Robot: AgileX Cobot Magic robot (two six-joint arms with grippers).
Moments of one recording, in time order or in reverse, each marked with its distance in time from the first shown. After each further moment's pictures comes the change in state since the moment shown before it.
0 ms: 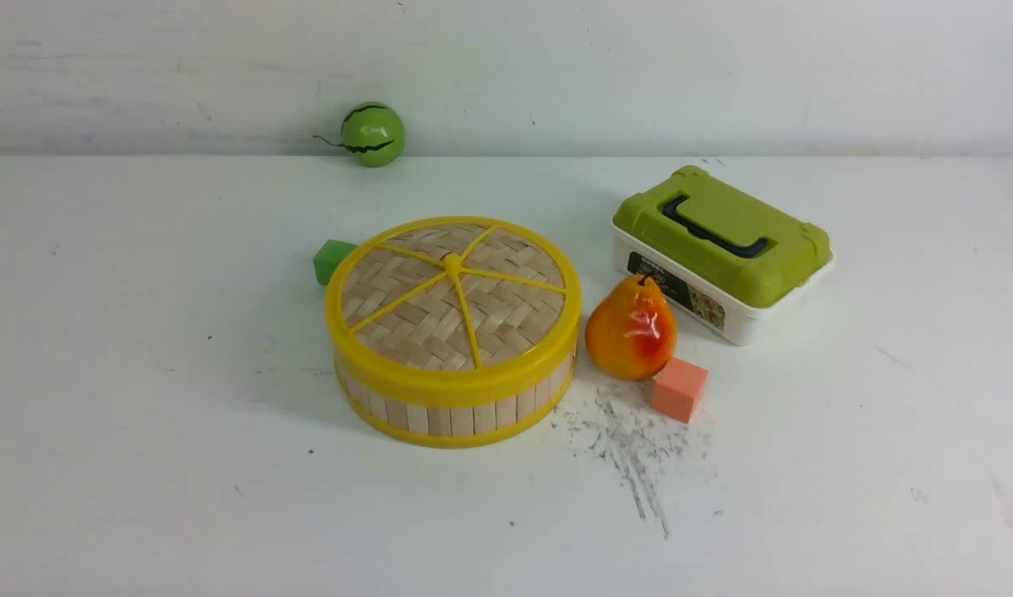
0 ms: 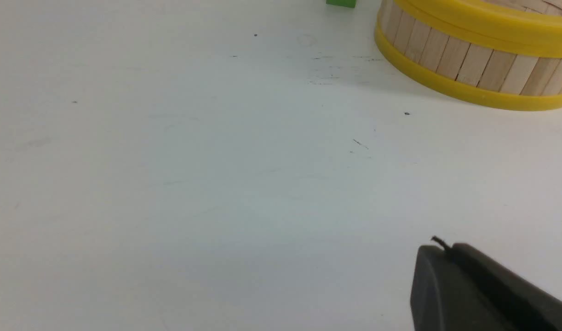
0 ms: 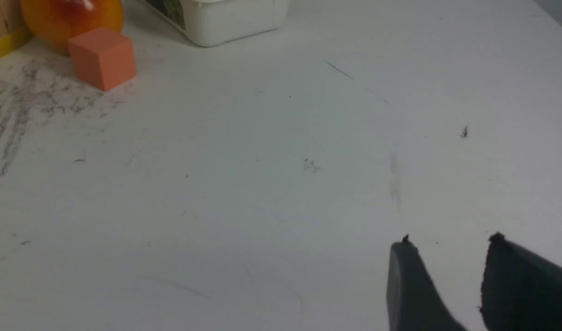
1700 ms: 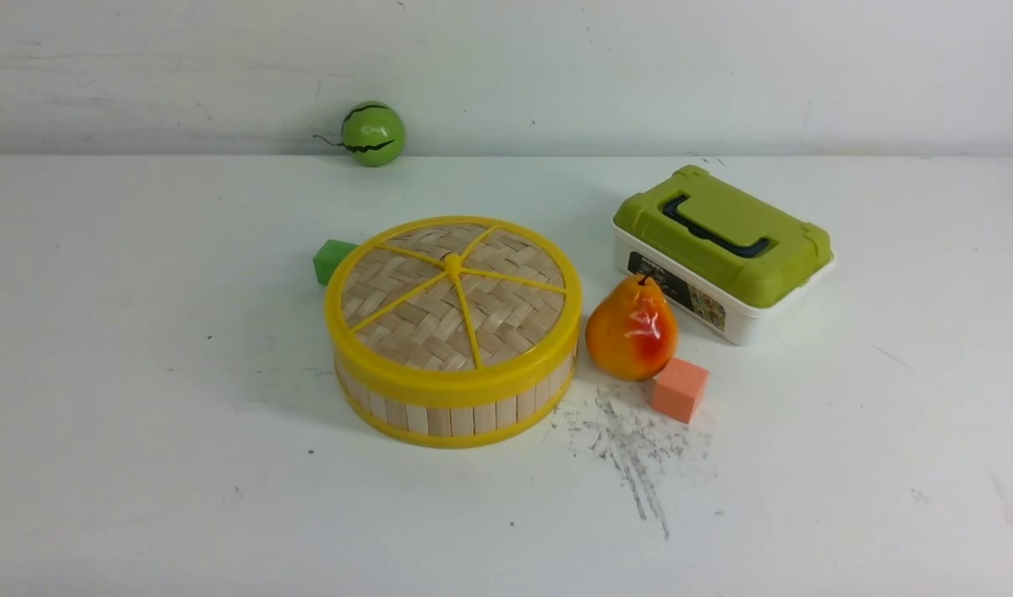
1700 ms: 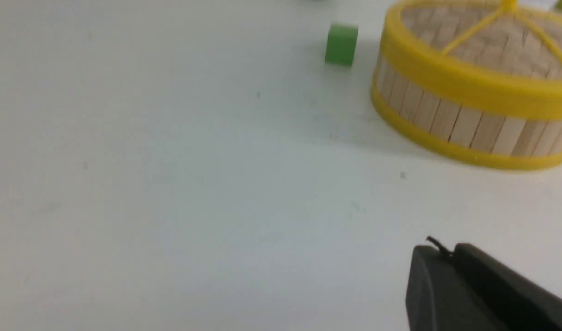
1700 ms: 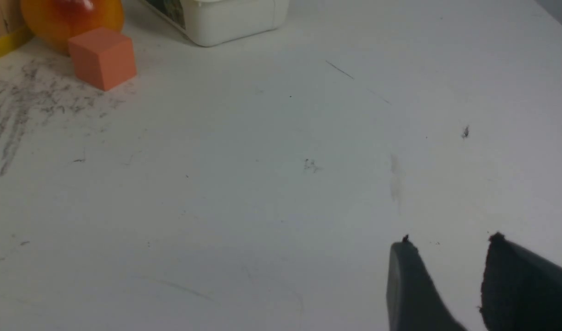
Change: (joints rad) right arm 0.000 0.000 0.000 0.000 0.000 0.000; left arm 0.000 0.000 0.000 0.000 -0.166 0.000
